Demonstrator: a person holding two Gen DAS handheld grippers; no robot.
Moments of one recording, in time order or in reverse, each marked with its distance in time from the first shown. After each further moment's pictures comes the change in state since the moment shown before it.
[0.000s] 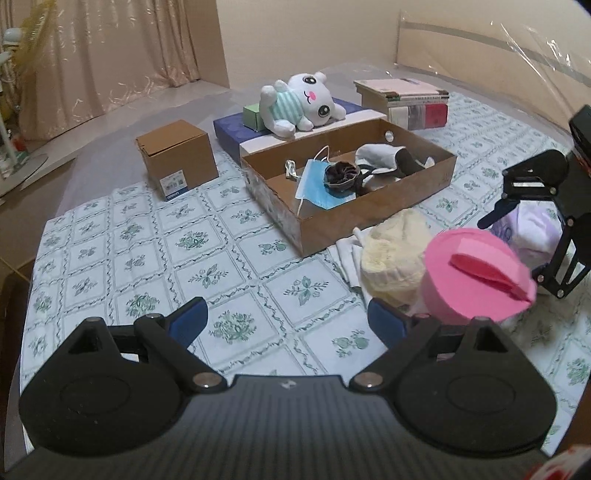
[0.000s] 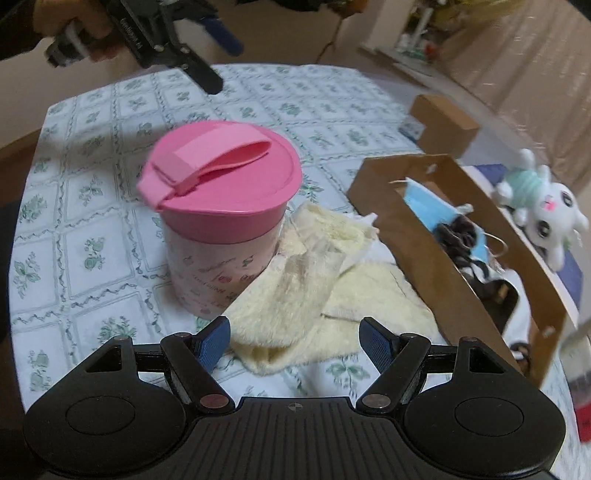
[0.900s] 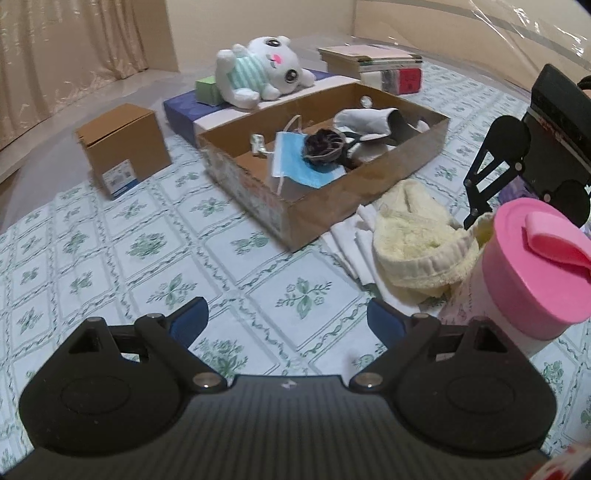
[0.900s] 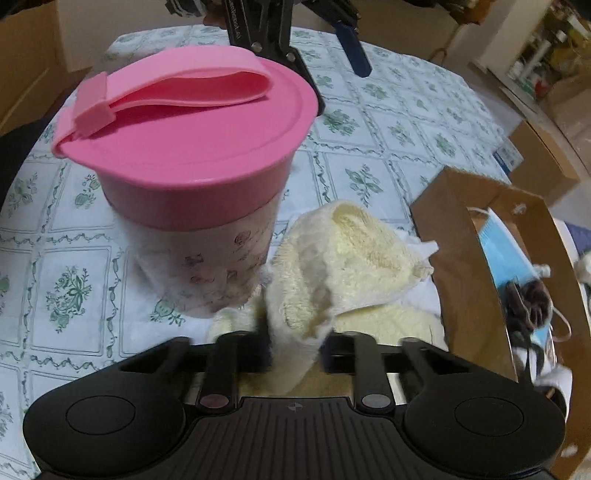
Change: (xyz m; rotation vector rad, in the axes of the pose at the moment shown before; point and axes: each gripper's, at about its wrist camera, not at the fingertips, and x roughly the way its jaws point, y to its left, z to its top) left arm 0.086 0.016 0.007 0.109 0.054 -0.142; right arm 0.070 -0.034 0.014 -0.282 0.042 0.191
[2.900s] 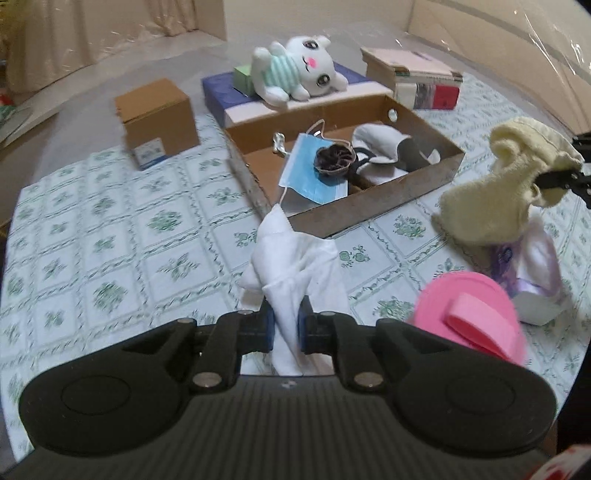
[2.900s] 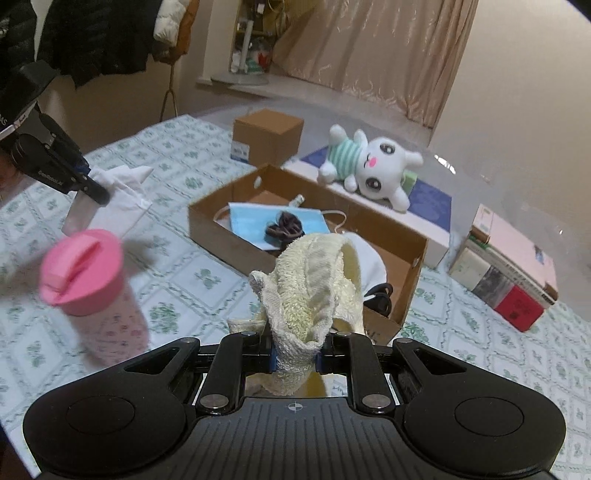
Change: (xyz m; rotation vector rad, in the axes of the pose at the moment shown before) left arm -0.057 -0.032 0.040 -0.217 0.101 0.101; right arm -0.183 0.017 -0.044 0.722 -0.153 -0.508
